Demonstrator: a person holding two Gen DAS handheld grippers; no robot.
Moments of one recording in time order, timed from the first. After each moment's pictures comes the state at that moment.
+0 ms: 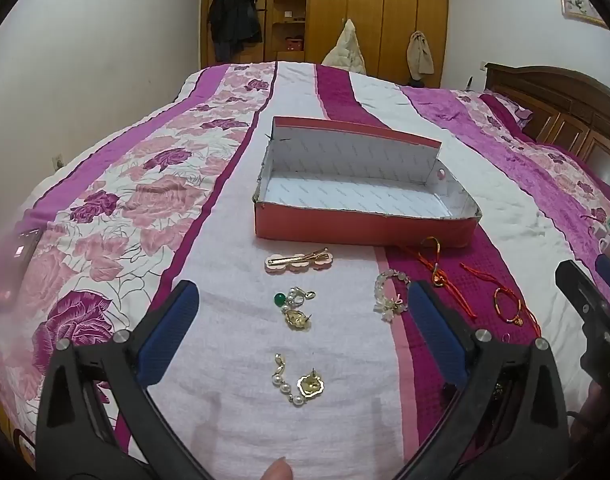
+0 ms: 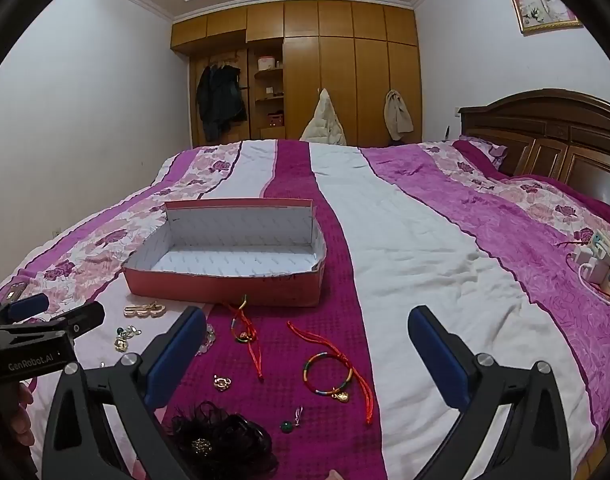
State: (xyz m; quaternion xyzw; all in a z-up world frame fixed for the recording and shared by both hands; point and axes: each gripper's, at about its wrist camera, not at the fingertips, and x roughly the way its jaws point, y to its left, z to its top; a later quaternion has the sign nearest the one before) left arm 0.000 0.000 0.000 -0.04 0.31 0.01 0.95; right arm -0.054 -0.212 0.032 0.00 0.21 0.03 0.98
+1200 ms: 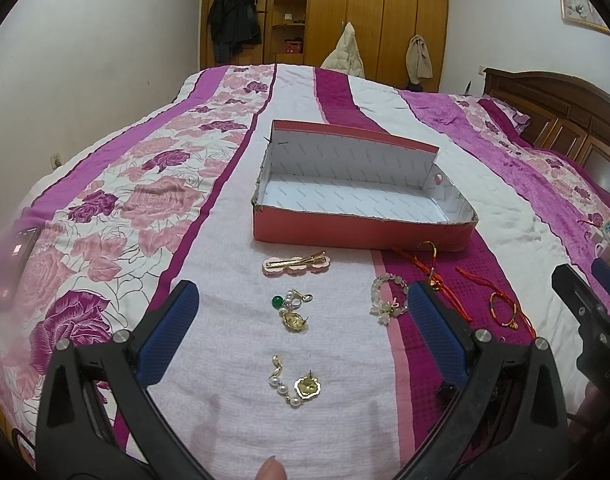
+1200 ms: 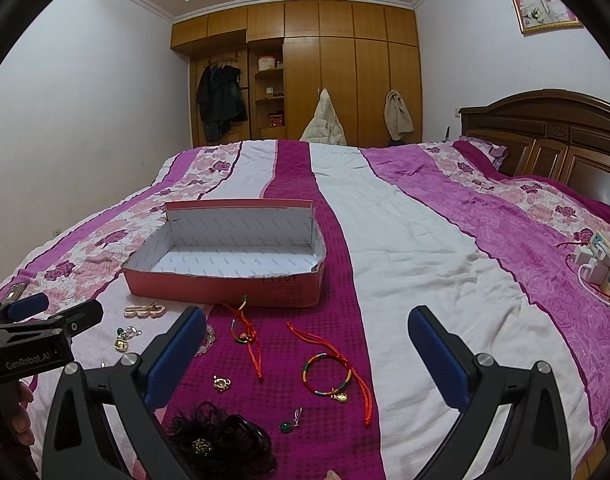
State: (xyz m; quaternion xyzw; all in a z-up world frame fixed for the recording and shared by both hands) left arm -0.001 -0.004 0.005 -0.04 0.31 0.01 0.95; right arm -0.055 -0.213 0.034 0.00 0.21 0.03 0.98
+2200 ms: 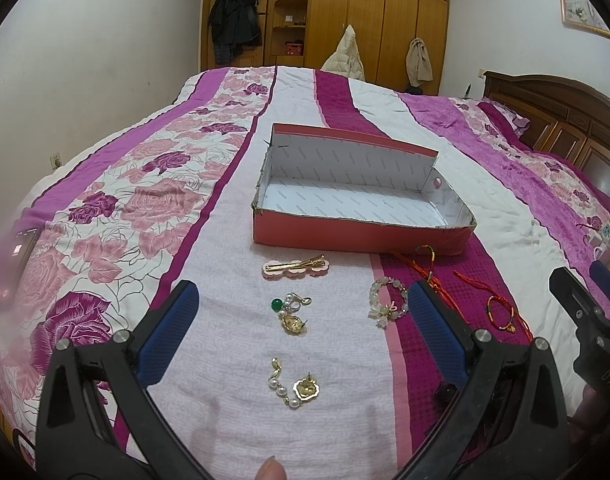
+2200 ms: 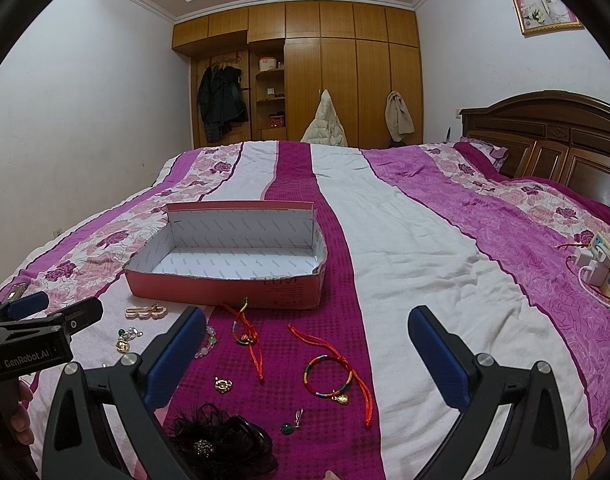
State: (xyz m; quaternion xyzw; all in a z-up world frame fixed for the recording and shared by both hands) left arm -0.001 -0.004 0.007 -0.04 0.31 0.01 0.95; right arm -0.055 -0.213 0.035 0.00 0.21 0.03 0.98
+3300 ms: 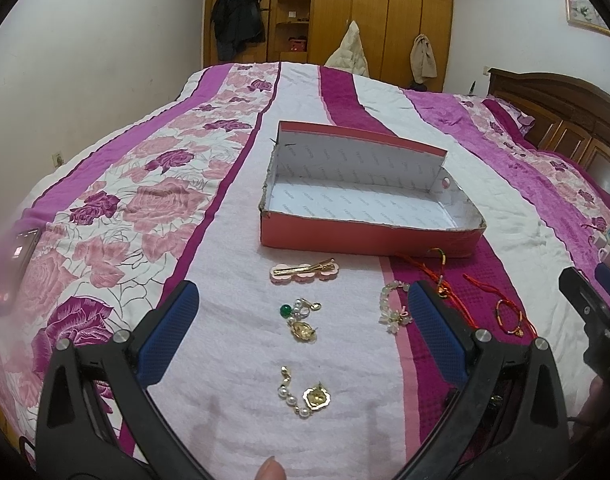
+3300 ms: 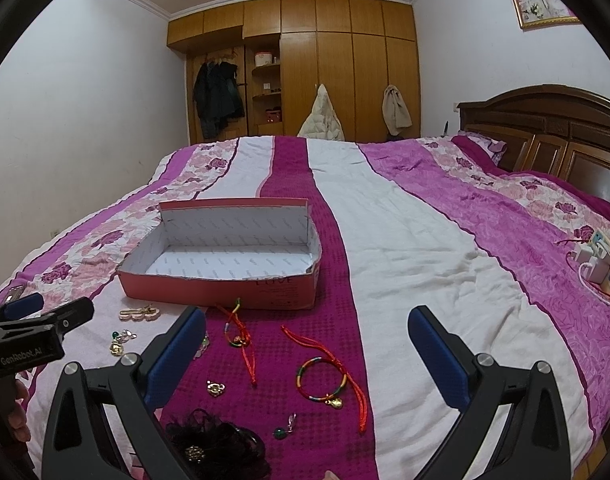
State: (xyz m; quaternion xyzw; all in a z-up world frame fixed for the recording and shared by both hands) left arm 0.012 0.005 0.010 -0.05 0.31 0.02 0.95; right arm -0.044 -0.220 0.034 0.00 0.22 0.02 0.97
